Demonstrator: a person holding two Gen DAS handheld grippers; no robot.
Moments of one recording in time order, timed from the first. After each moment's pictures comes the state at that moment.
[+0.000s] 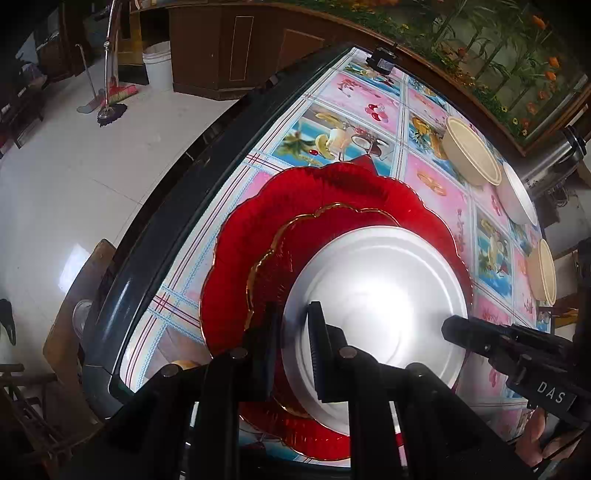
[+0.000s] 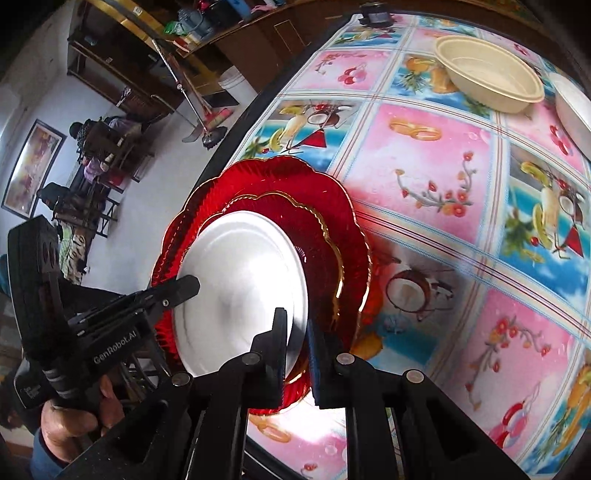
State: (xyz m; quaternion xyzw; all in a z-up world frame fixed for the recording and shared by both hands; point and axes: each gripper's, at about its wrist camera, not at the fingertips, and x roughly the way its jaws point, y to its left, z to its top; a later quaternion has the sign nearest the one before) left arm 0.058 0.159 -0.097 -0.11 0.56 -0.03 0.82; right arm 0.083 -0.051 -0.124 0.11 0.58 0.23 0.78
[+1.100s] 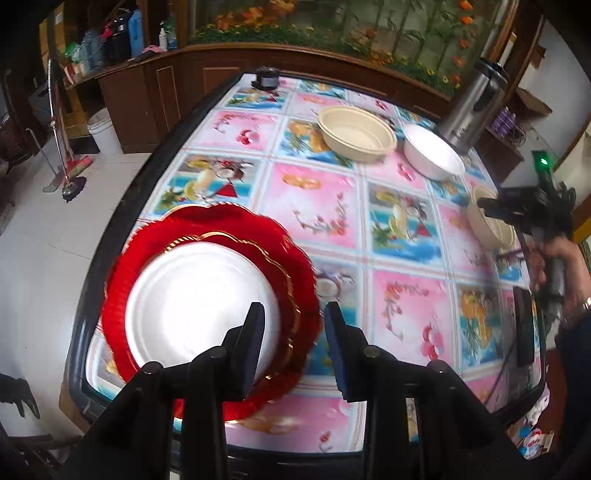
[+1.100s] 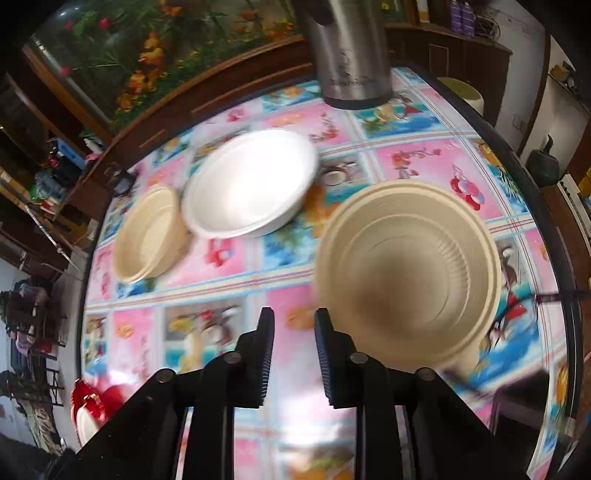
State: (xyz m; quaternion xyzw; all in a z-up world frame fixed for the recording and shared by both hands) left arm 0.026 0.029 -0.035 -0.01 0.52 -0.12 0.85; right arm 0.128 -0.380 -0.093 0.23 0.49 -0.08 0.83
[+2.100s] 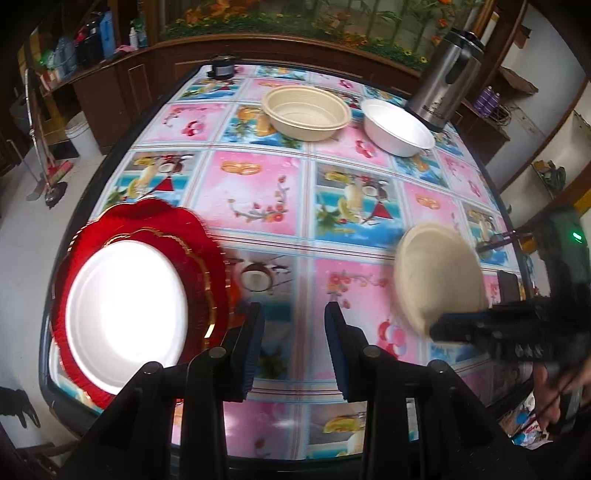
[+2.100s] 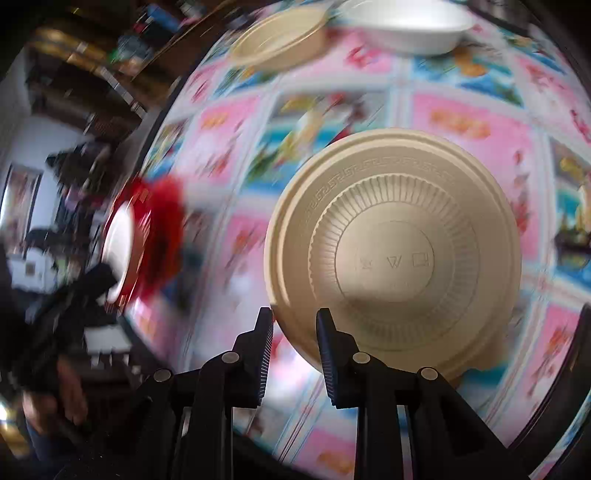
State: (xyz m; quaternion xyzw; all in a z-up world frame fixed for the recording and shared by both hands) left arm 0.022 -0.038 -0.046 0.00 0.53 -0.15 0.83; right arm 0.016 -0.265 -0.124 0.16 0.62 0.19 0.74
